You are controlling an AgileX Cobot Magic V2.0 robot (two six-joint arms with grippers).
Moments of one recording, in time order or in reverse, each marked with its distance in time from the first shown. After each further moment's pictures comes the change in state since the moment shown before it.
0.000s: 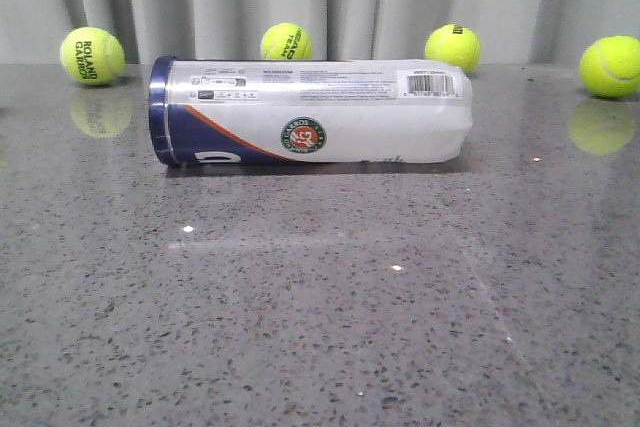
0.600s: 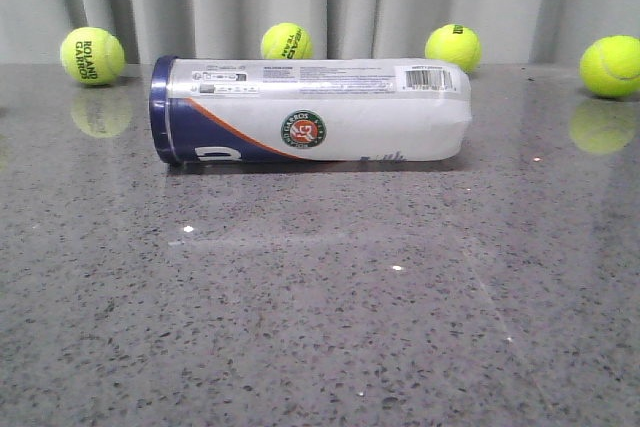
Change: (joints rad) left arm 0.000 0.170 -0.266 -0.056 0.240 0.000; right arm 0.000 -0.058 0.011 0.000 -0.010 0.000
